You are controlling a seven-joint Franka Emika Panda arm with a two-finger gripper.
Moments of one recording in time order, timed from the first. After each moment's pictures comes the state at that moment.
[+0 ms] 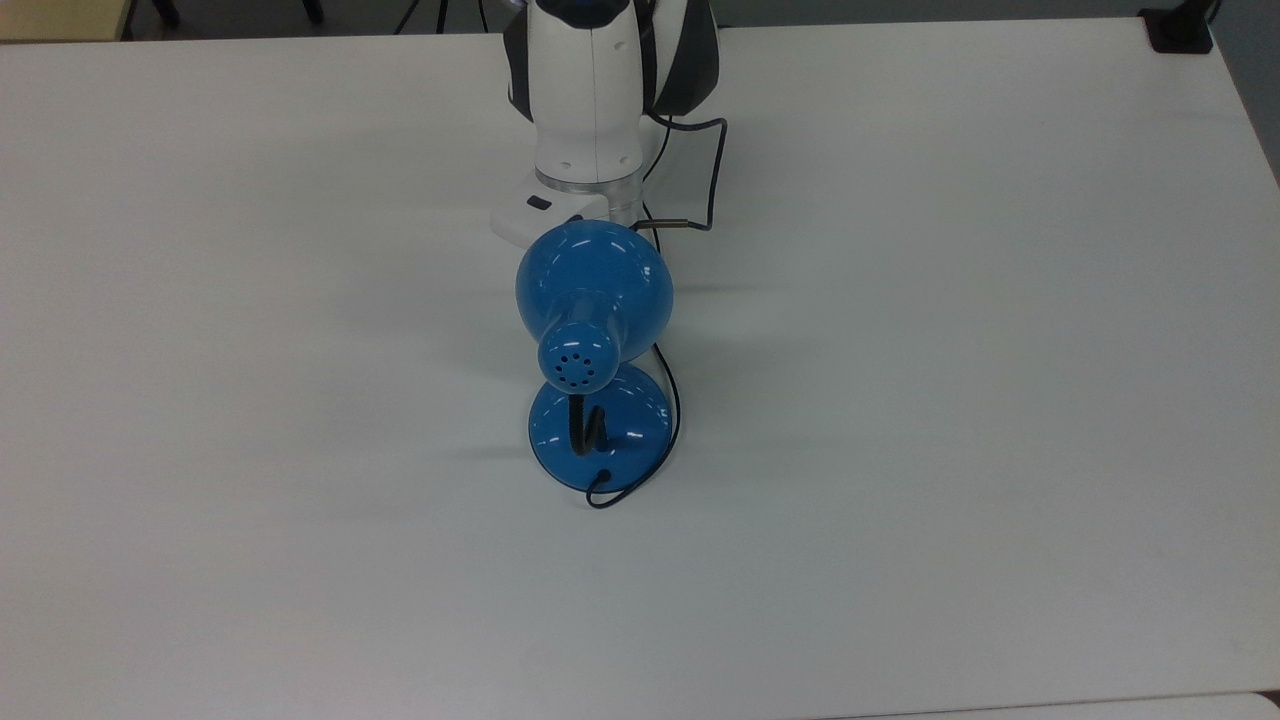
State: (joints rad) arm 0.11 0.34 0.00 -2.05 -0.13 2.90 0.12
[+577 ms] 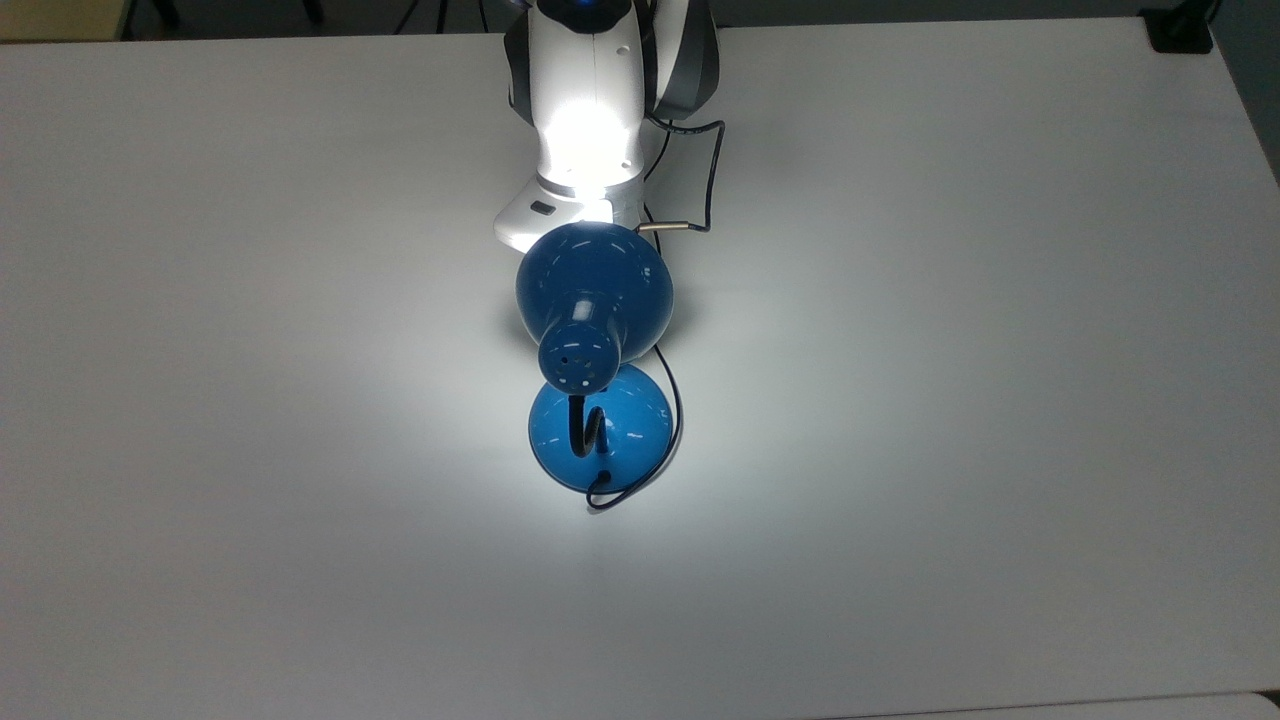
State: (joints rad) arm 0.11 0.35 0.00 -2.04 -0.14 2.90 0.08
